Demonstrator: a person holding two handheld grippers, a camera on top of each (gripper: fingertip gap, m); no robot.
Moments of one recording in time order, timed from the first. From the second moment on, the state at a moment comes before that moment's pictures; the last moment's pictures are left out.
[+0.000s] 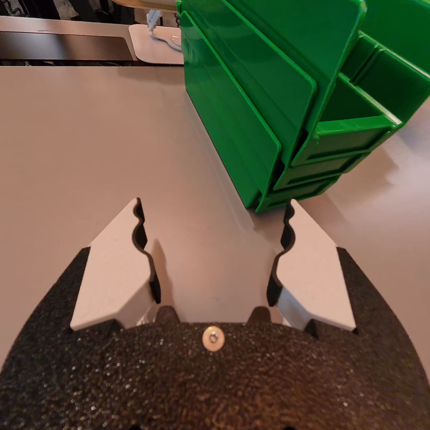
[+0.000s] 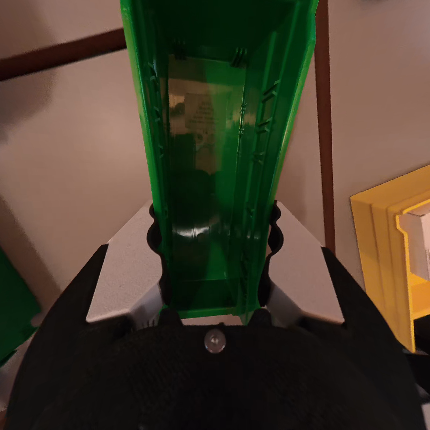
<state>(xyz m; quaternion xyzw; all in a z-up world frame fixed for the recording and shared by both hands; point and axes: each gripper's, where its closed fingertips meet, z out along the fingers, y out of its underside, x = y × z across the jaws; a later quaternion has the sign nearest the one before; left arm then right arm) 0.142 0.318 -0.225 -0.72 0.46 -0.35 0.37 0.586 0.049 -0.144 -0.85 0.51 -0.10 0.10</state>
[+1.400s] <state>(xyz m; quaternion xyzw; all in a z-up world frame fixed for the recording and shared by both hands) 0.109 0.323 -0.141 -0.68 0.41 -0.44 0.42 0.313 0.335 -0.052 -0.92 0.37 -0.07 0.16</state>
